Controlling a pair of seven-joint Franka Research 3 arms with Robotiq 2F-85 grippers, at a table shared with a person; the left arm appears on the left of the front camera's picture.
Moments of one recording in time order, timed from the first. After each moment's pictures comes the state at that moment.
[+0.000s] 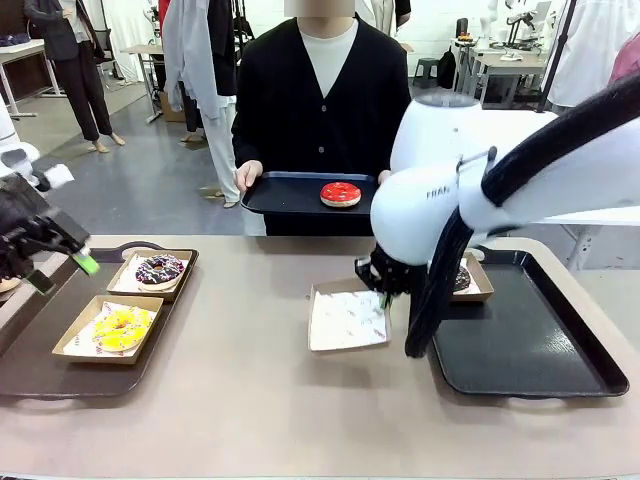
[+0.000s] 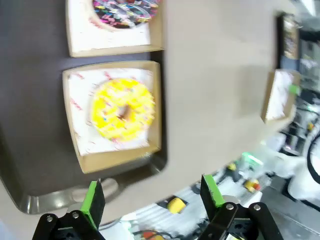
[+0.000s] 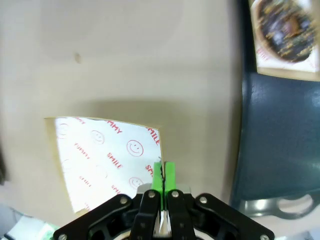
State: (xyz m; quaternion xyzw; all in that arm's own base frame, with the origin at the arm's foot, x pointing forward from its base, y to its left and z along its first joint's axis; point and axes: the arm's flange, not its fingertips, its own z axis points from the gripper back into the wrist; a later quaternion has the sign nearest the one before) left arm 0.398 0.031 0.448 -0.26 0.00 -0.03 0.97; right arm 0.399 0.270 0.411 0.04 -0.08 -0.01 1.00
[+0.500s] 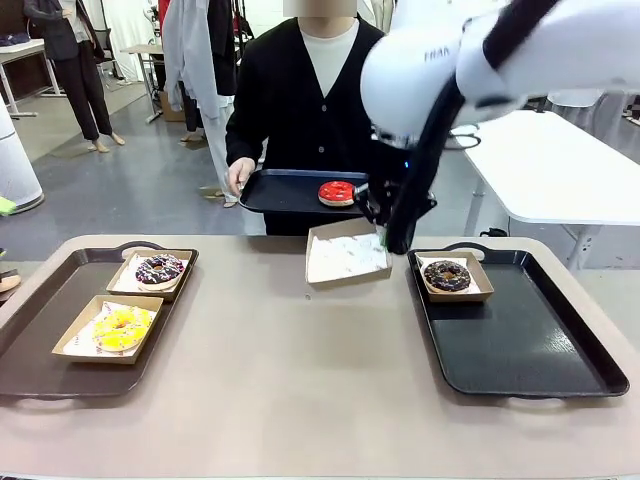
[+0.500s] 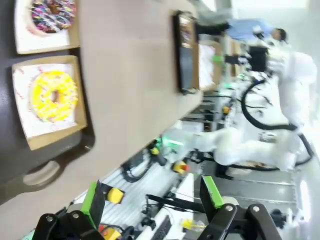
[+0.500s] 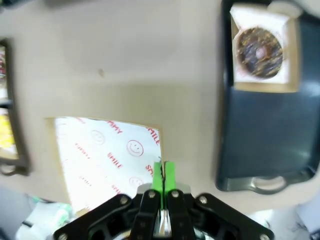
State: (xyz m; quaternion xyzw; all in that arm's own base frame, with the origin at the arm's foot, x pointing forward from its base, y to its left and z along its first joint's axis) left arm 0.358 0.114 0.489 -0.48 -0.02 -0.05 0.87; right arm 0.451 0.281 0.507 0.03 -0.03 -0.01 1.00
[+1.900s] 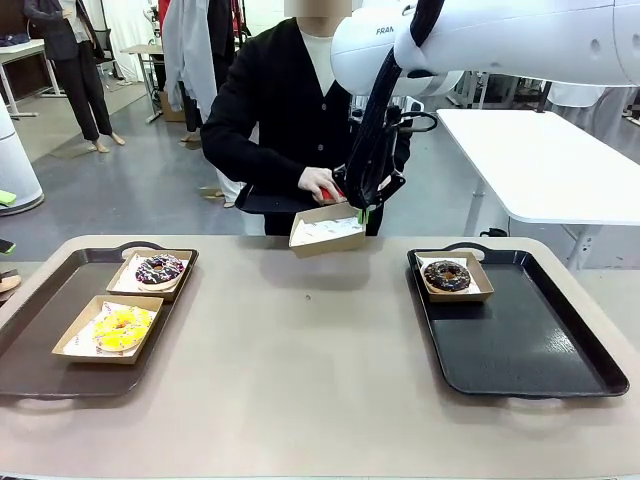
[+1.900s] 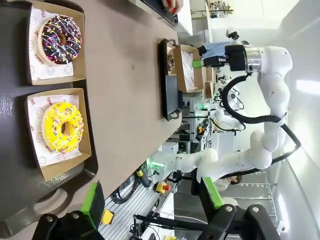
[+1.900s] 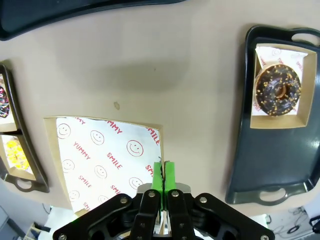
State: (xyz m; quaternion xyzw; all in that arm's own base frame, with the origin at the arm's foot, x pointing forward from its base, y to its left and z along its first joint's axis) left arm 0.399 0.153 0.451 -0.53 -0.05 0.00 0.84; right arm 0.557 0.308 0.492 0.03 0.03 -0.02 1.00
